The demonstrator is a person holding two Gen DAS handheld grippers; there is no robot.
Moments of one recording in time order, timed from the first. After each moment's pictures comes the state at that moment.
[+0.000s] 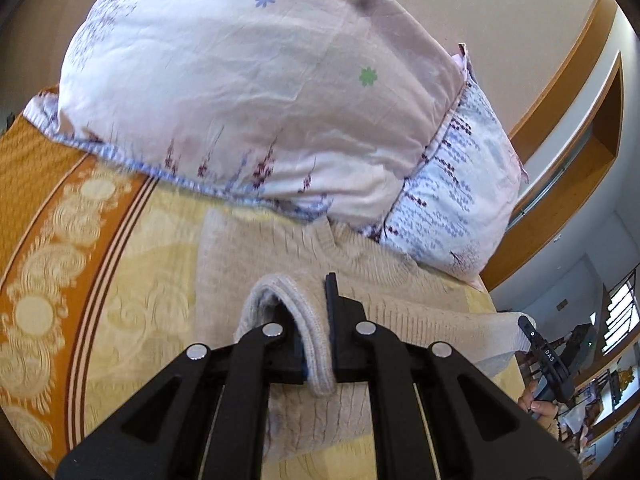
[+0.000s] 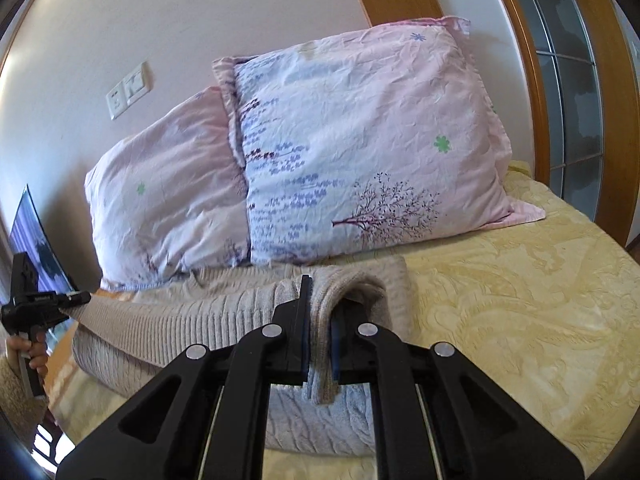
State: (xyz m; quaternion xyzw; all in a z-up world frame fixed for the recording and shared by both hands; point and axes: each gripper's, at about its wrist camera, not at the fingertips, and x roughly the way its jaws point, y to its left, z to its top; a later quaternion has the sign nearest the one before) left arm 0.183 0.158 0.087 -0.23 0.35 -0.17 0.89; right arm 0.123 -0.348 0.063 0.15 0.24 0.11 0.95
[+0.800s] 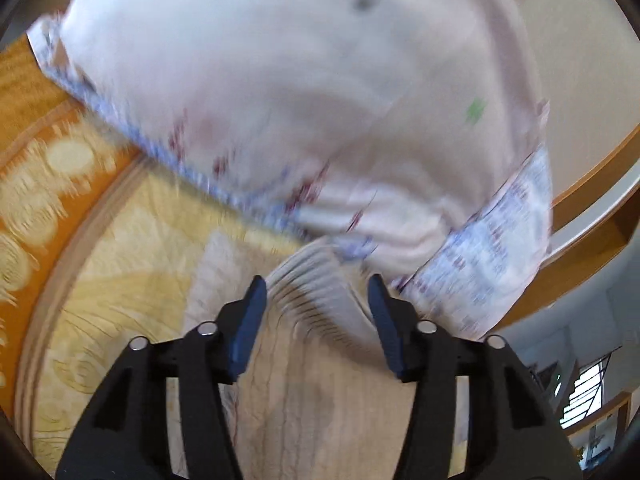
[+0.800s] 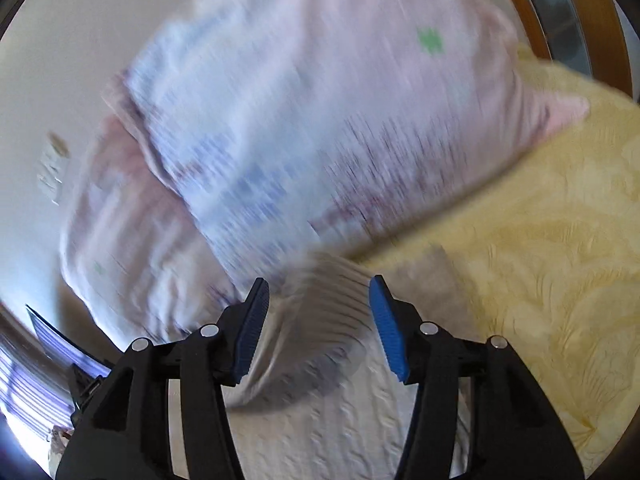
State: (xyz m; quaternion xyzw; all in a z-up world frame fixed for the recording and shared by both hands) left arm 0.256 0.182 0.054 -0.35 0.35 -0.14 0.86; right arm 0.219 -0.365 0.049 0.32 0.29 0.10 0.90
